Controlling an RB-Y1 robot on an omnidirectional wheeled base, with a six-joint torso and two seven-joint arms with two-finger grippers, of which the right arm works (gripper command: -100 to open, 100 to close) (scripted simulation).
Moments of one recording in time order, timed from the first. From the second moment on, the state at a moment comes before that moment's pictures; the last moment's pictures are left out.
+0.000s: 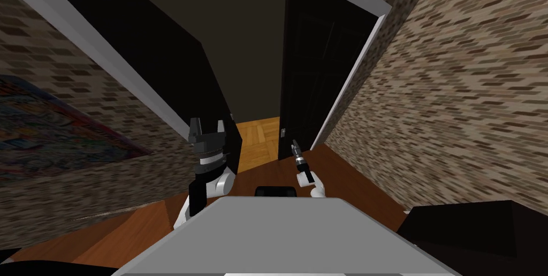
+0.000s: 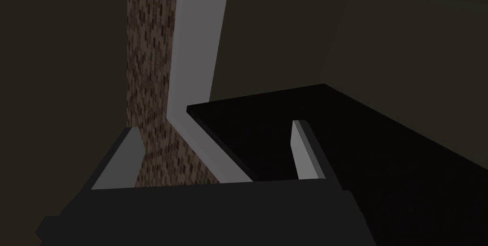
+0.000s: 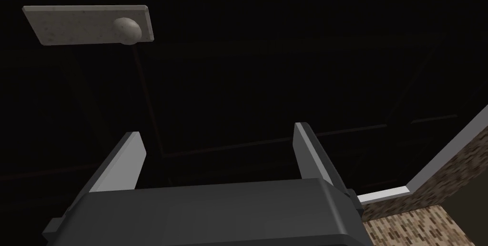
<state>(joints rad) 0.02 -0.07 0.13 -1.11 0.02 -0.67 -0.02</state>
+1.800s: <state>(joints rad) -0.19 -0.05 0.17 -0.60 0.01 -0.81 -0.08</state>
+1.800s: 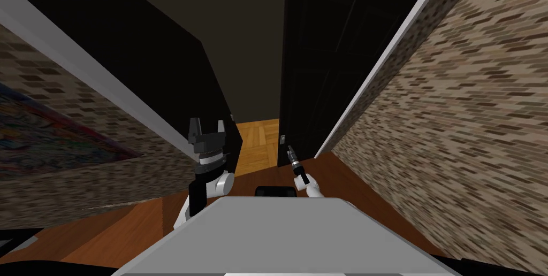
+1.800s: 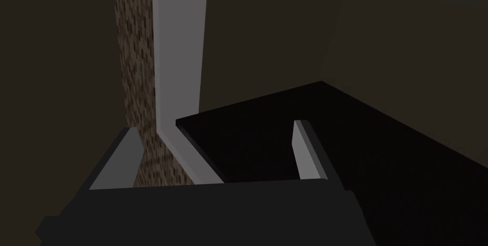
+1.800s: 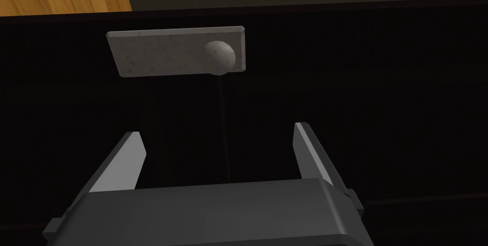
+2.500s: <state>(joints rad) -0.20 -0.06 0.16 -0.59 0.00 -0.81 -0.08</state>
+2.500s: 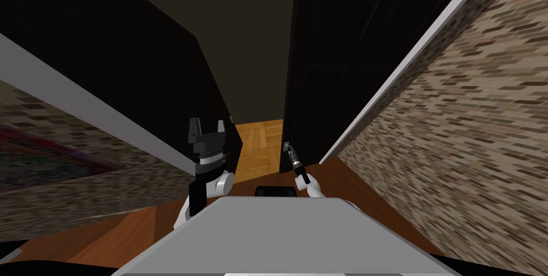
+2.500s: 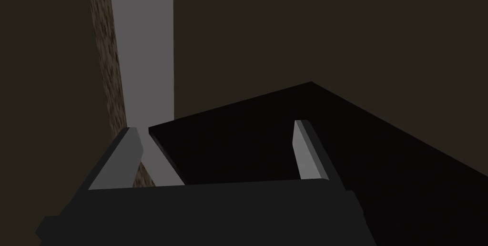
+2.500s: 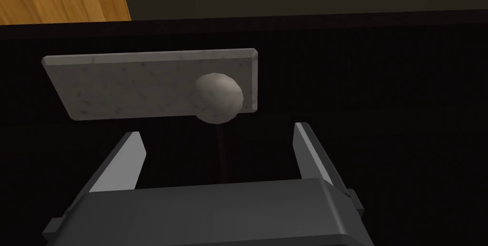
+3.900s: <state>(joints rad) -0.21 -0.05 0.14 -0.55 -0.01 -0.83 -0.07</state>
